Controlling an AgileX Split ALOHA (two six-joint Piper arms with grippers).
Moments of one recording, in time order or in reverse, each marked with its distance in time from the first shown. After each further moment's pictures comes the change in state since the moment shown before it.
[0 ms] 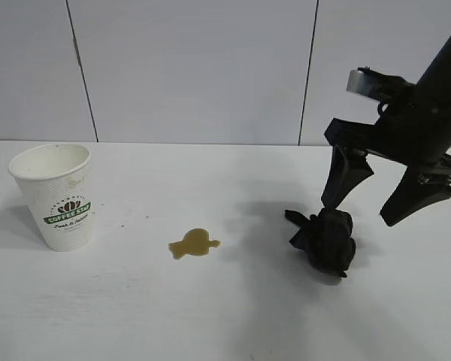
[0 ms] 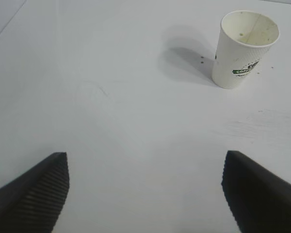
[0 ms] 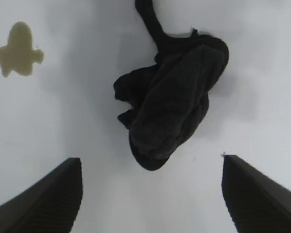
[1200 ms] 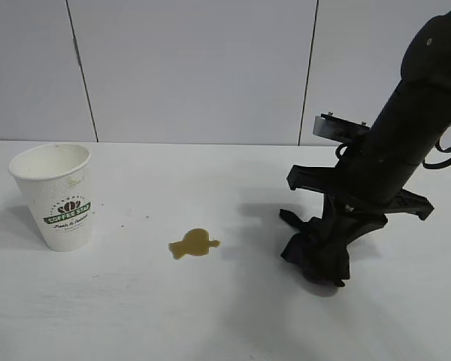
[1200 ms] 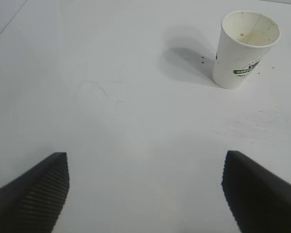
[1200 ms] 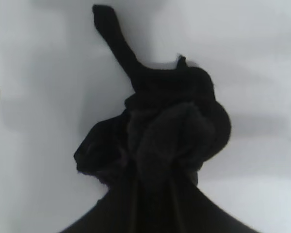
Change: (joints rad) left arm 0.000 0.000 0.000 0.000 0.000 -0.001; right arm 0.162 0.030 -0.002 0.030 -0.014 0.066
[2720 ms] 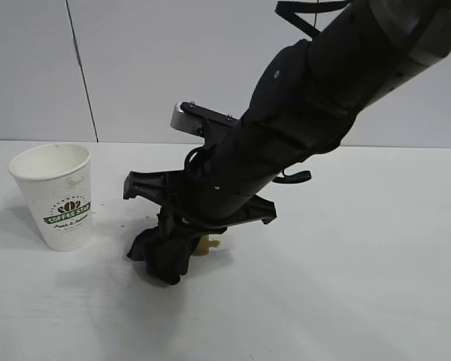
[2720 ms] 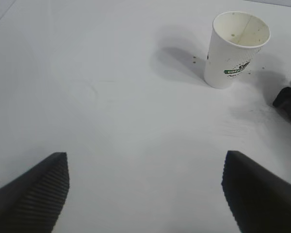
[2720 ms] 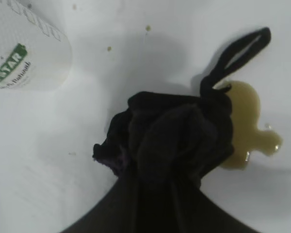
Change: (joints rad) left arm 0.000 0.000 0.000 -0.047 0.000 -0.001; right arm 0.376 0.116 -0.088 0.152 -0.525 -0.039
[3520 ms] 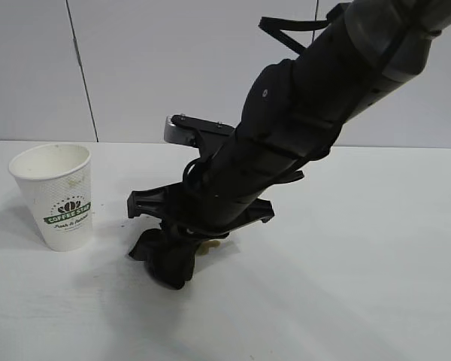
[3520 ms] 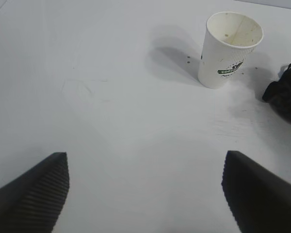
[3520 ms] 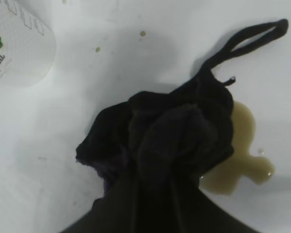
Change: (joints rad) left arm 0.000 0.000 0.000 -0.001 0.000 0.000; right arm -0.126 0.039 -0.007 -0.101 0.104 0.000
